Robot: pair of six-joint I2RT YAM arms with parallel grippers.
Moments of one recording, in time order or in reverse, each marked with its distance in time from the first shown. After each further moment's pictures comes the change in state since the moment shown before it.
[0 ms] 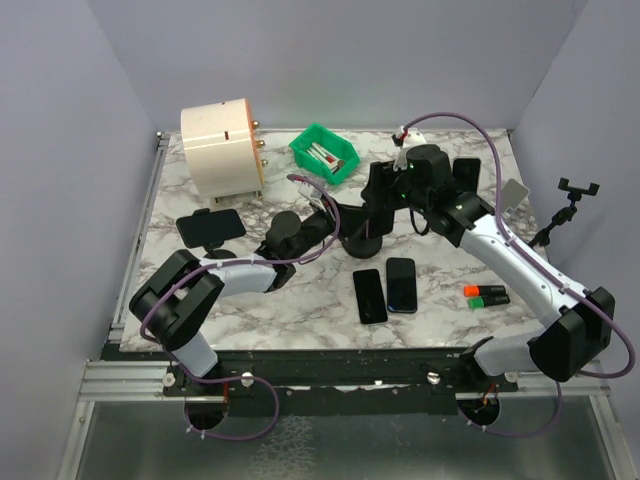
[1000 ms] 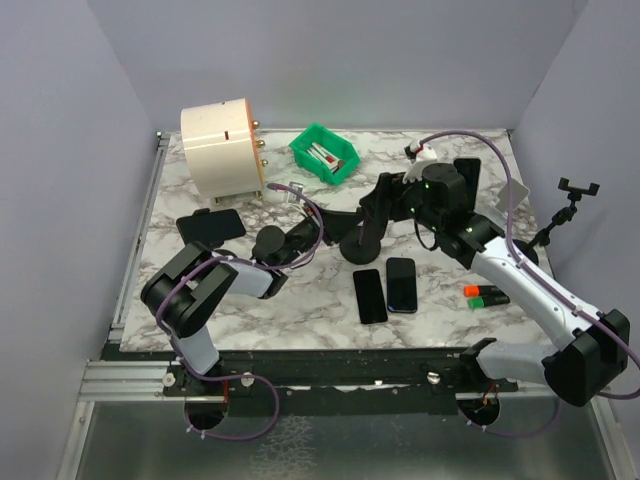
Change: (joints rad) left arm 0.064 0.092 -0.124 0.362 0.074 -0.292; right arm -0.010 -0.140 -0.200 0.186 -0.110 0.084
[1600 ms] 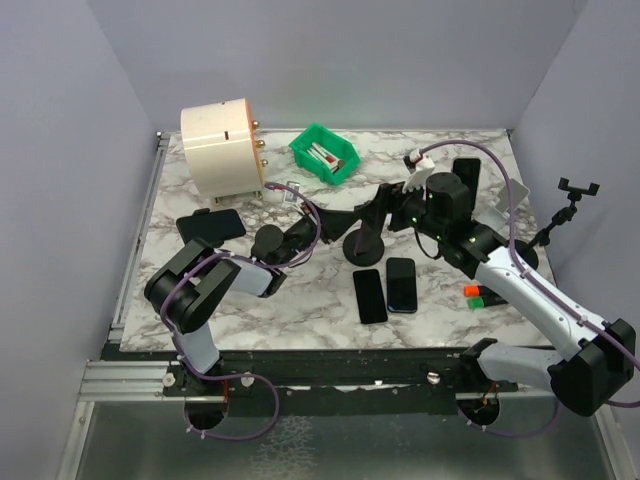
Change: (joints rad) left arm 0.022 0.035 0.000 0.038 0.020 -0.068; right arm 0.007 -0.064 -0.077 0.041 -0.102 0.010
